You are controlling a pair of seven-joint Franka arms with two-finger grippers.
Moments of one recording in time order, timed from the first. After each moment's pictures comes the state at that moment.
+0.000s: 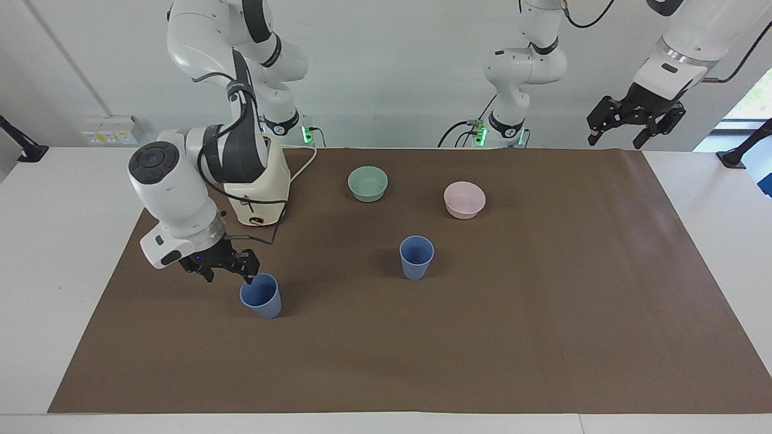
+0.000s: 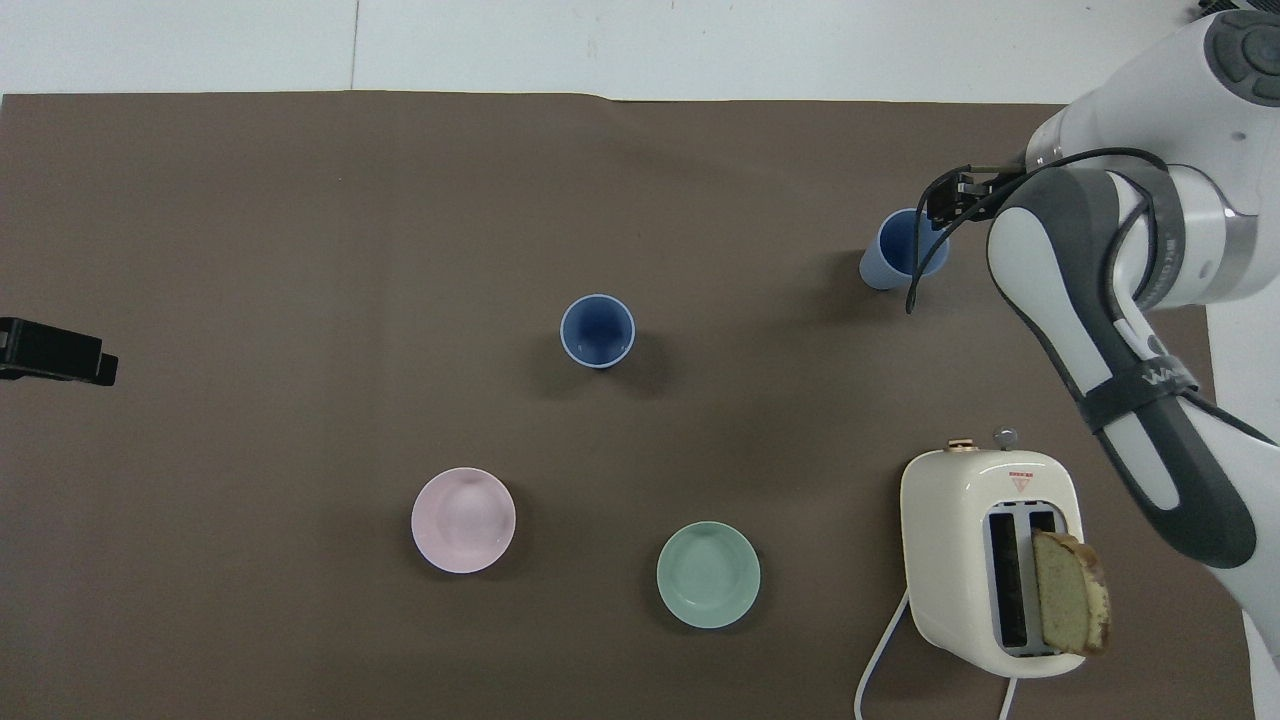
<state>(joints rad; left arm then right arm) -0.02 -0.07 -0.01 -1.55 -0.04 1.45 0.05 -0.05 0.48 0.12 -1.41 -0.06 1.96 0.15</state>
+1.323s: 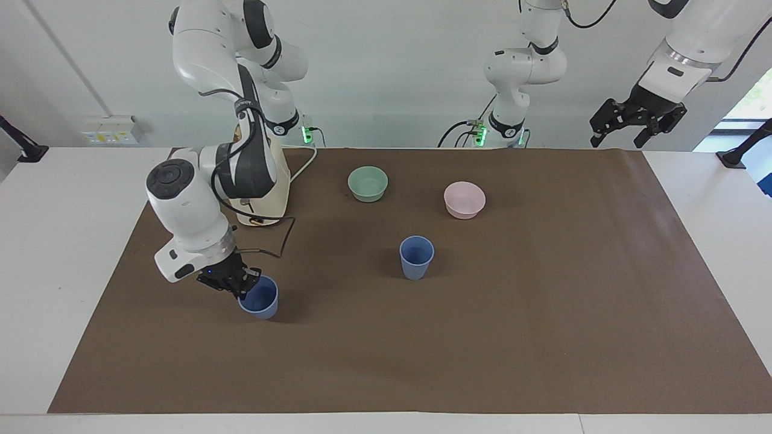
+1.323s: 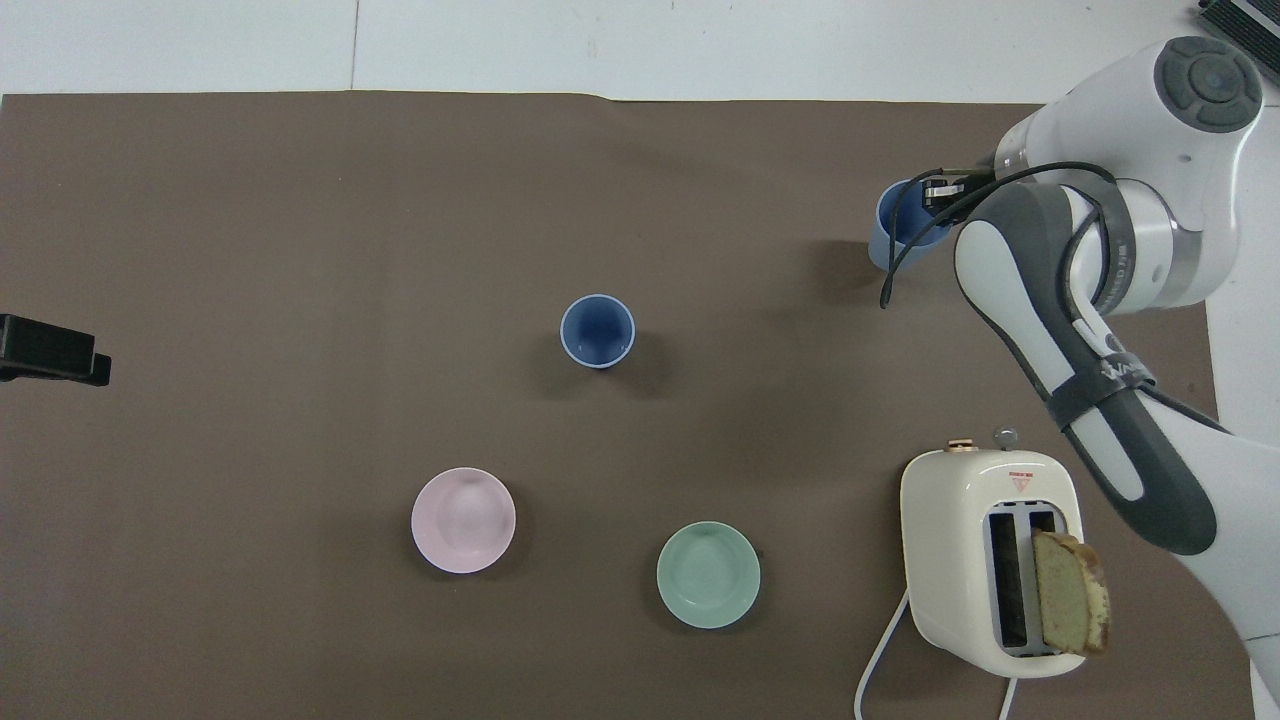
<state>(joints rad) -0.02 -0.07 0.00 -1.56 -0.04 1.45 0.01 -0.03 0.48 0.12 -1.44 -0.06 2.05 0.15</state>
